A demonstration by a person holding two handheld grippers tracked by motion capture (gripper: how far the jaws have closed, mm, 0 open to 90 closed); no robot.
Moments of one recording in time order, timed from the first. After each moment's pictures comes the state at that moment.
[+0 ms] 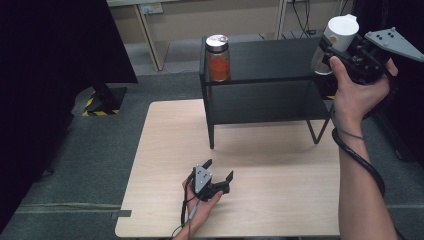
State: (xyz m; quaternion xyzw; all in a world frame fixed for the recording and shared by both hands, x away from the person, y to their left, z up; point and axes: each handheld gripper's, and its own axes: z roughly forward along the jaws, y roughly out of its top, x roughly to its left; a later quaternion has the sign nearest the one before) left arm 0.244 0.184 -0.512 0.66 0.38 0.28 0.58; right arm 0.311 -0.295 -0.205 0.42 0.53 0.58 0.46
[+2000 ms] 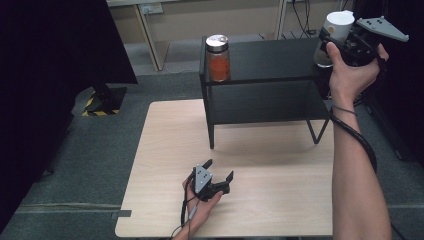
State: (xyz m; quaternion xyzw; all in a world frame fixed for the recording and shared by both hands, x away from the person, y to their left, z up) left arm 0.245 0.185 -0.513 0.66 0.38 0.28 0.58; right arm 0.368 -0.297 -0.202 0.47 0.53 0.55 0.45
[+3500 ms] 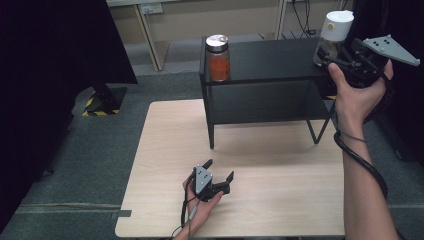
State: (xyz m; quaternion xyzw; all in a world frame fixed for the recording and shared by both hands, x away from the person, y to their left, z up) left arm 0.244 0.184 -0.512 0.66 0.37 0.29 0.58; right arm 0.320 -0.307 -0.225 0.43 0.54 0.57 0.45
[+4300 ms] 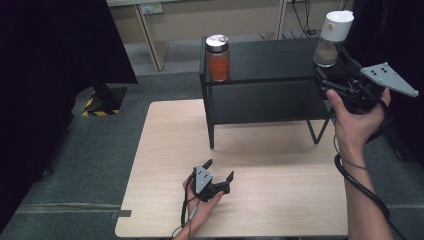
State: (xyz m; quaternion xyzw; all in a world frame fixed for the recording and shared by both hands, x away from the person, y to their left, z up) left arm 0.244 0.183 -0.512 0.67 0.37 0.29 0.58; right arm 0.284 -0.312 -0.262 0.40 0.55 0.59 0.44
